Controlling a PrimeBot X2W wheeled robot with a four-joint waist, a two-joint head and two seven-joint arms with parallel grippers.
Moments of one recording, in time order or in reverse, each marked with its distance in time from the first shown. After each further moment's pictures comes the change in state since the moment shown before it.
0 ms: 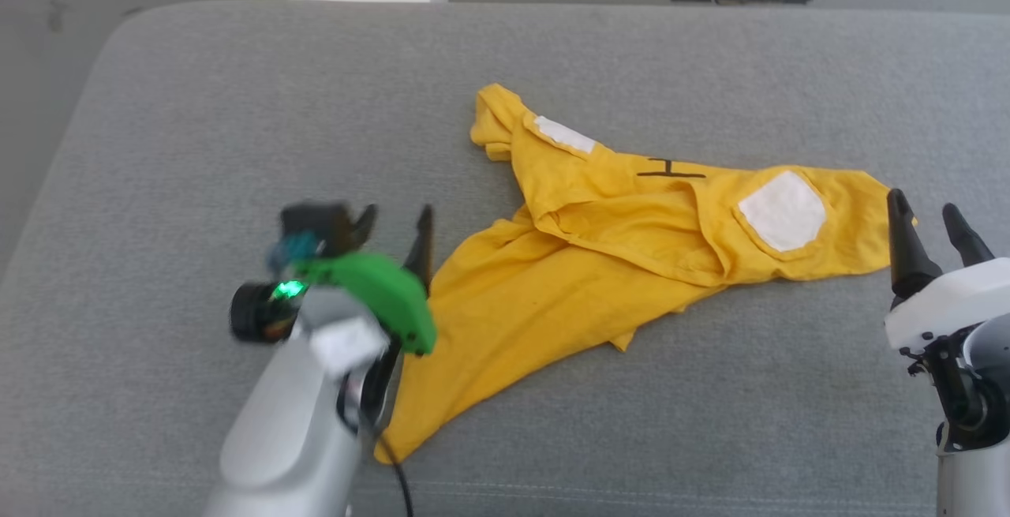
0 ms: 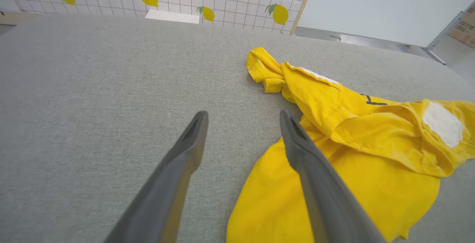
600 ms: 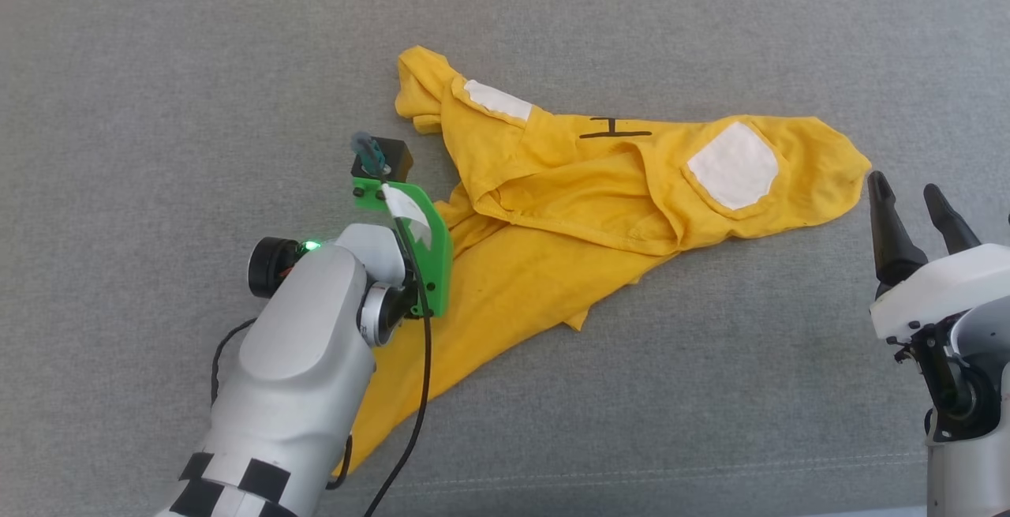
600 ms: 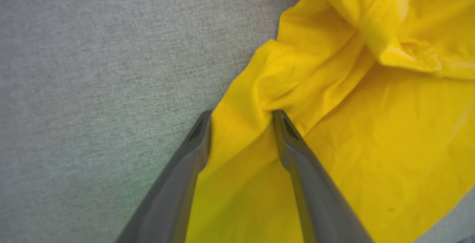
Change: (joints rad) left arm -0.303 -0.007 -0.136 0.347 -0.012 -0.013 0.579; right arm -0.016 0.001 0.043 -0.026 0.016 0.000 0.008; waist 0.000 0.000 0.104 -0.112
